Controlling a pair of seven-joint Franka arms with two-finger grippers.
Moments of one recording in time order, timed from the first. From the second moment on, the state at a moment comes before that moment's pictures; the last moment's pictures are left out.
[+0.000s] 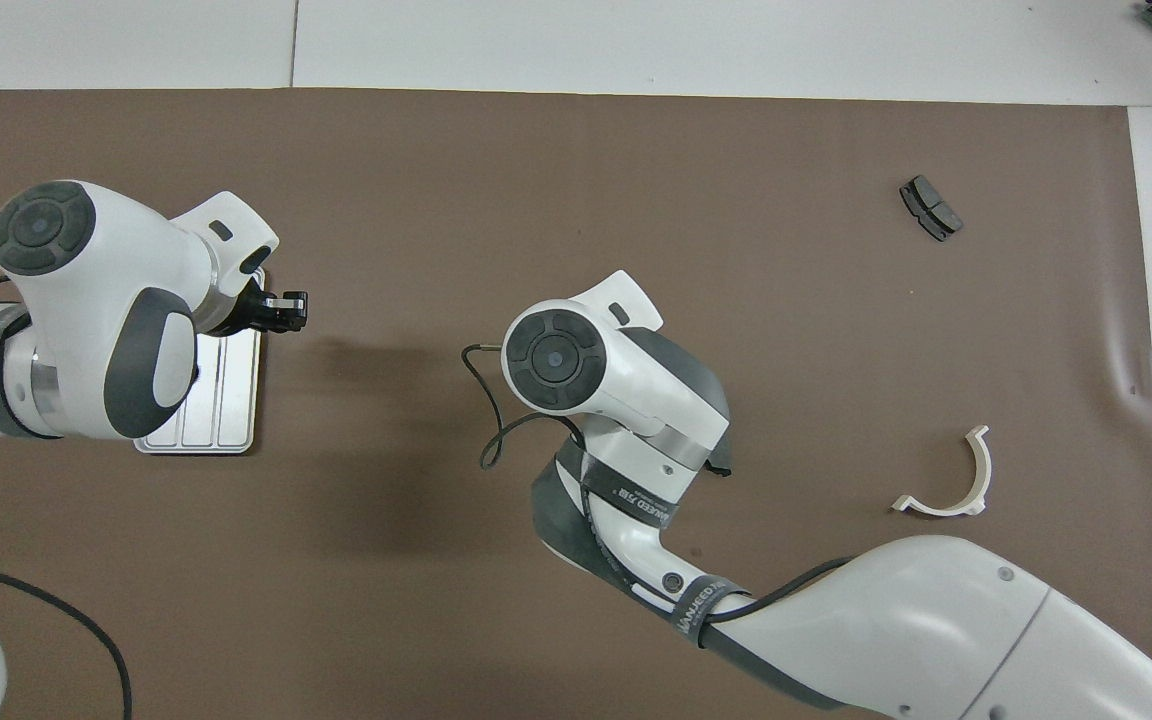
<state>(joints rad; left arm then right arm) -0.29 0.22 0.11 -1.94 -0.08 2.20 -0.12 0.13 0.52 0.60 -1.62 -0.55 2.12 1.09</state>
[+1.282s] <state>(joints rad) -0.73 0.36 0.10 -1.91 -0.08 2.34 -0.61 0.07 0.53 0.02 -1.66 0.01 2.40 0.30</state>
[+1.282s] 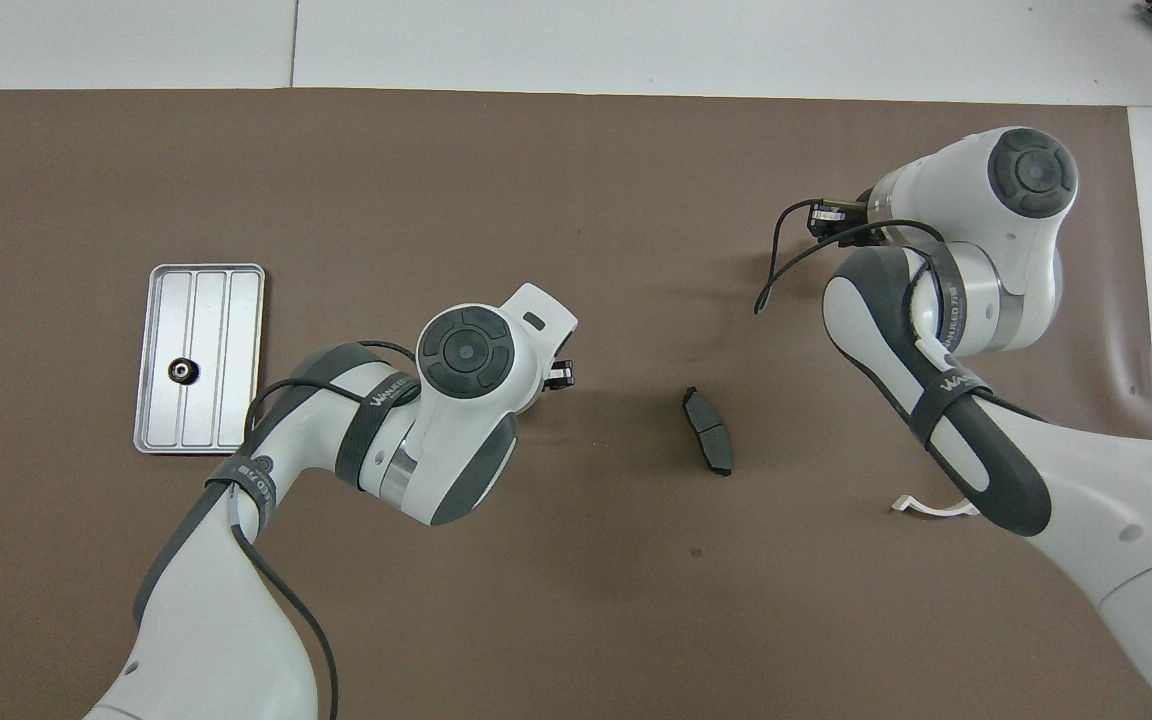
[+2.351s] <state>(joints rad) -0.20 0.25 0.15 -1.86 -0.08 2.10 0.46 0.12 0.39 0.18 -1.62 -0.04 2.18 0.43</state>
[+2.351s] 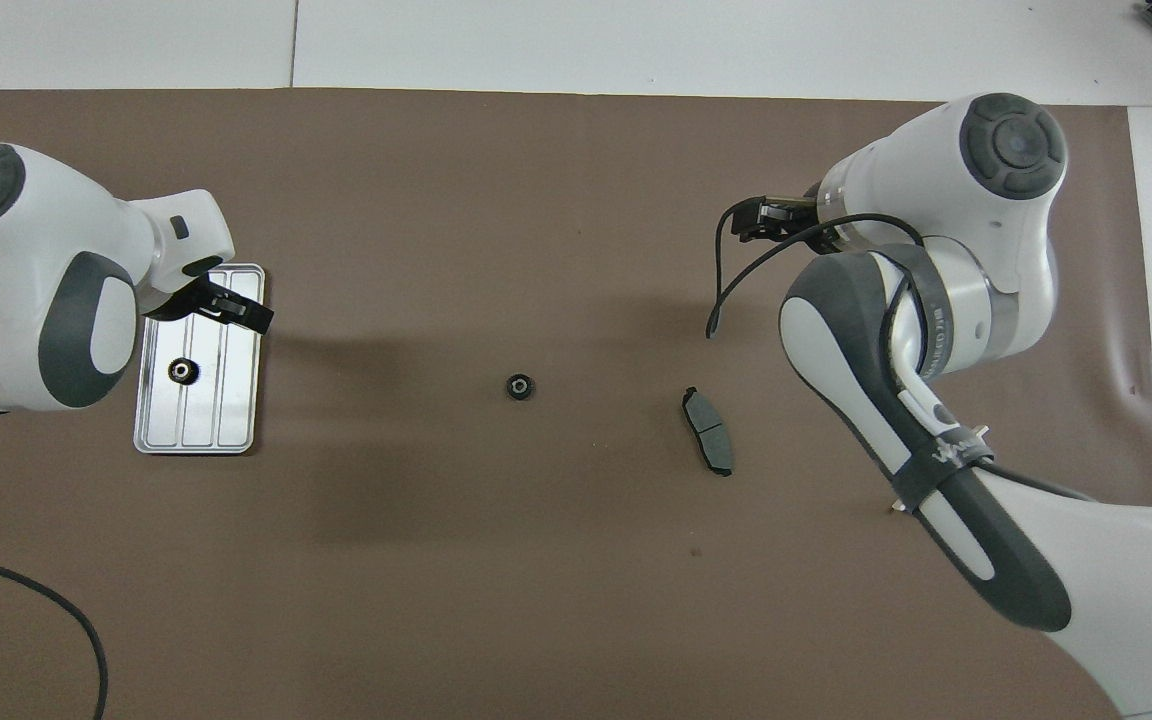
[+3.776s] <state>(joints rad) -0.06 0.25 0.14 -2.05 -0.08 2.26 1.20 0.22 0.67 0.62 -1.61 -0.66 2.28 1.19</state>
